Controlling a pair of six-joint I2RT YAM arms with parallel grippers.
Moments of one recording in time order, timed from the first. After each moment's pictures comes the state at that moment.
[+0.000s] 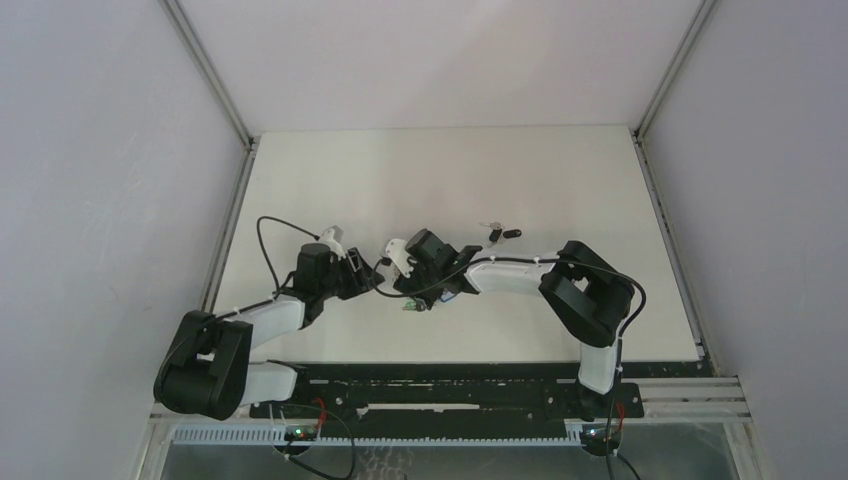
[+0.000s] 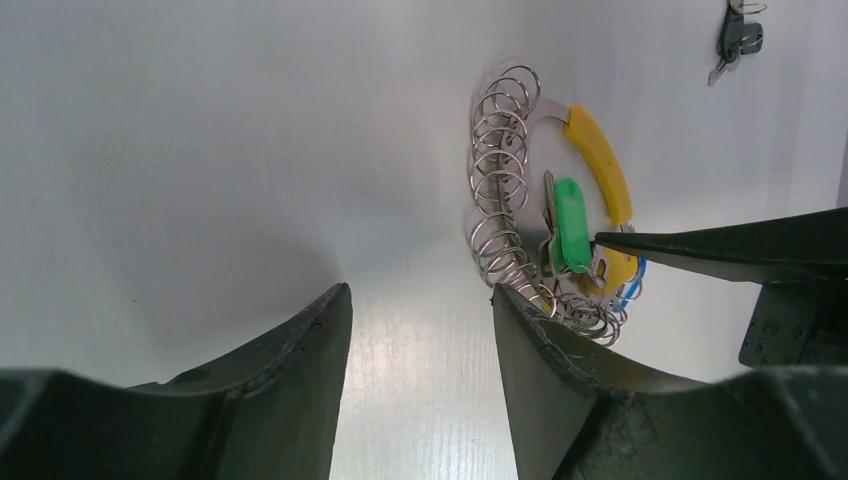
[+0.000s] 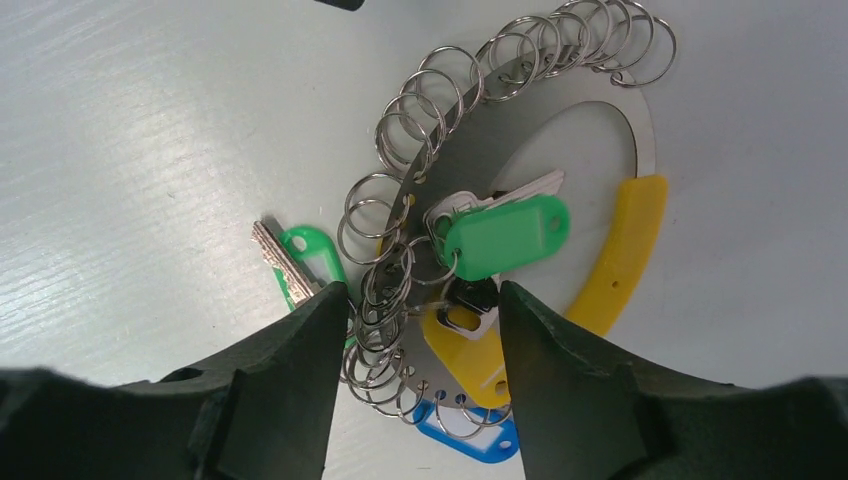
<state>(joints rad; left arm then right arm) -0.25 1.28 0.34 0.27 0.29 -0.63 0.94 1.87 1.14 -0.23 -0.06 -0.22</state>
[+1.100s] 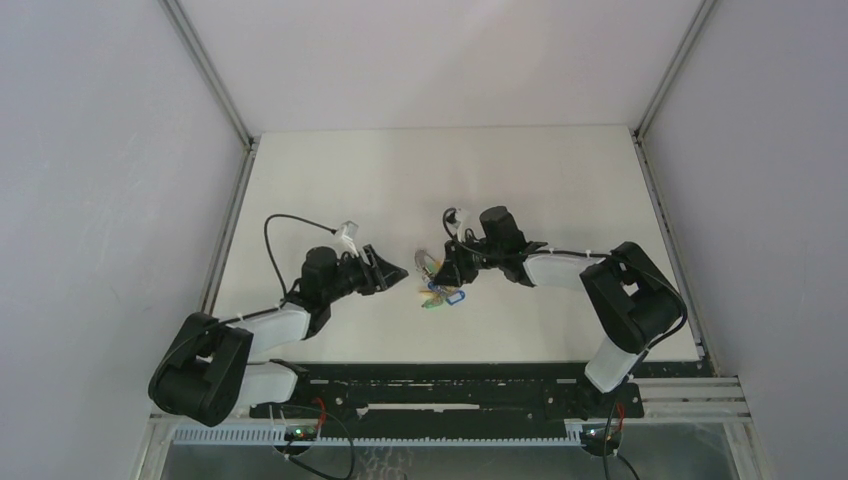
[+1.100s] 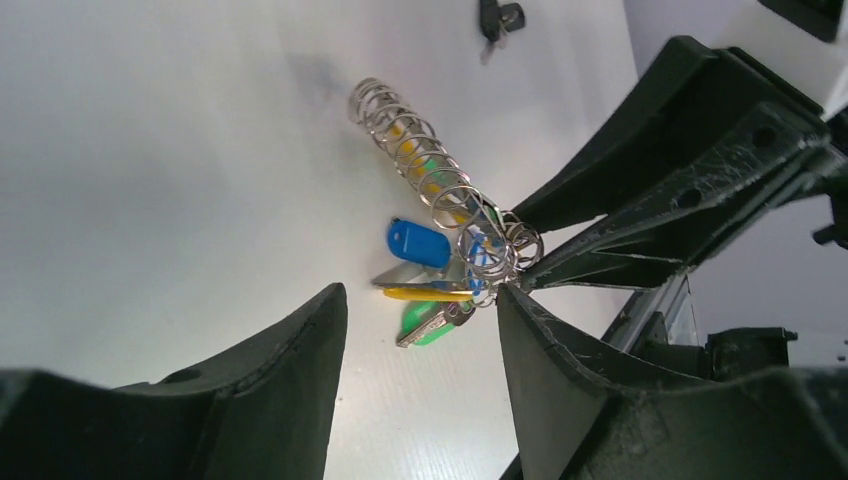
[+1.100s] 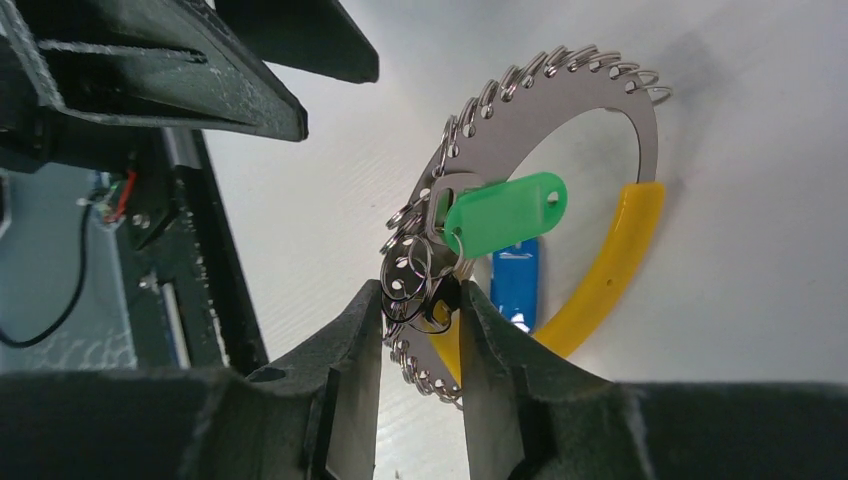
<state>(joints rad) -0.37 1.26 0.29 0.57 0.43 -0.75 0.60 1.68 0.82 0.19 -0.68 0.18</state>
